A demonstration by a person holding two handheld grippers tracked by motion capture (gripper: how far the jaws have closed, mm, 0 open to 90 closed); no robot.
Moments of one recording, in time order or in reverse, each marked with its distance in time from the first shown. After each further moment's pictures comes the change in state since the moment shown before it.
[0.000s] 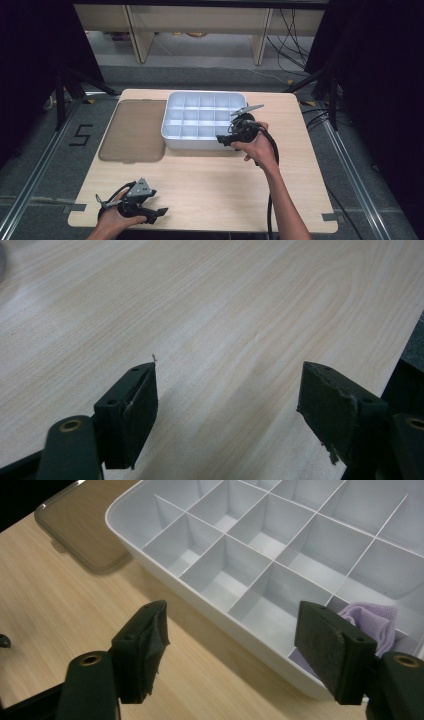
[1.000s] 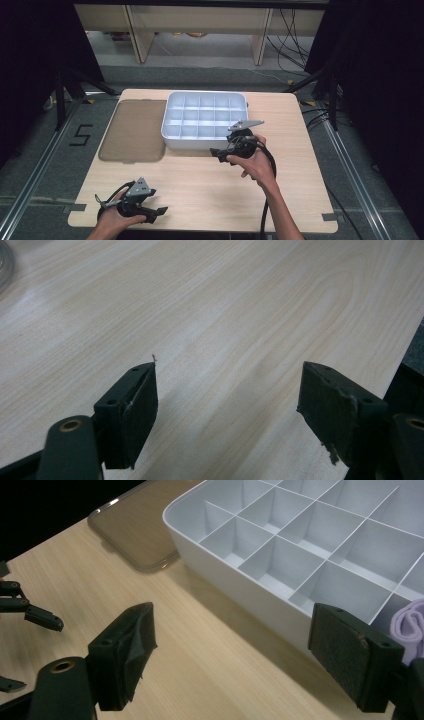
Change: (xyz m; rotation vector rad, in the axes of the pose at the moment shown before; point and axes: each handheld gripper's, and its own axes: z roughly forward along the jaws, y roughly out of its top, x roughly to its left) left arm 0.001 0.000 -0.001 -0.014 0.005 -0.018; right arm 0.026 -0.032 -0.005 -0.116 0.097 -0.079
